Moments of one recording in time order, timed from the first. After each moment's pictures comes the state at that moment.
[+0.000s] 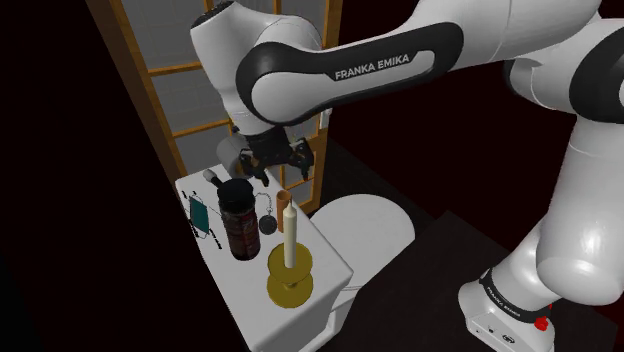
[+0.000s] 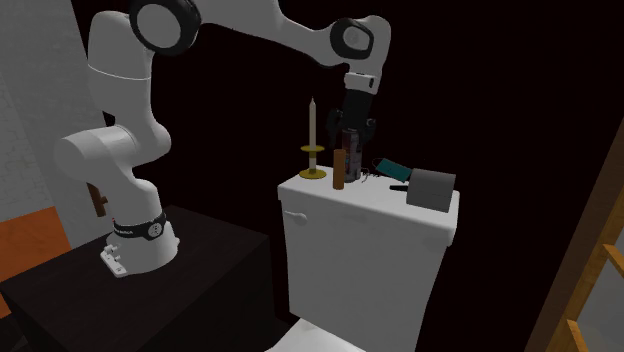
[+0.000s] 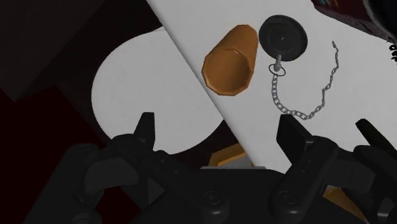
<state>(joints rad) 0.11 0.37 0.67 -1.55 -0.32 1.56 1.51</state>
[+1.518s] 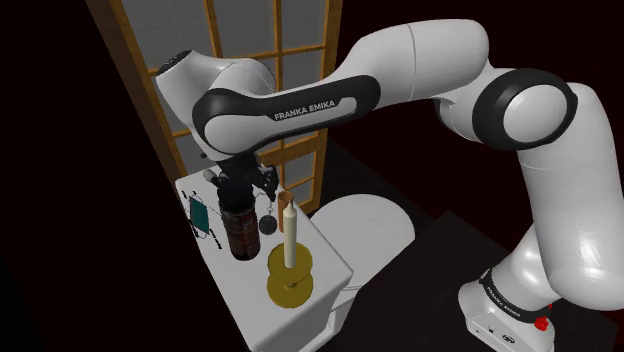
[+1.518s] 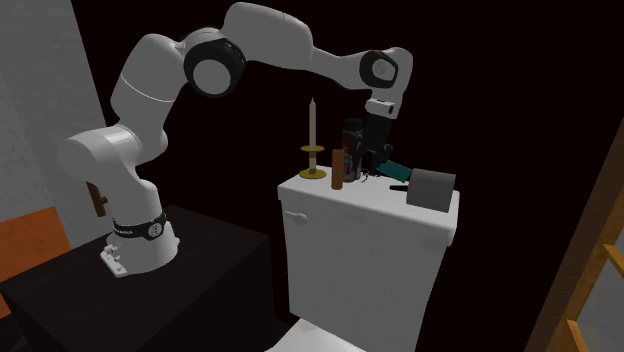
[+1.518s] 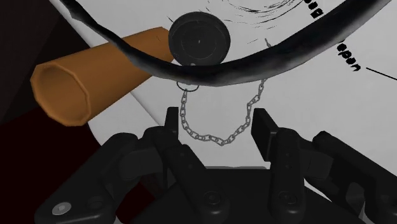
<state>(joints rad) 0.28 0.69 0.60 -1.23 -0.43 1.49 1.65</state>
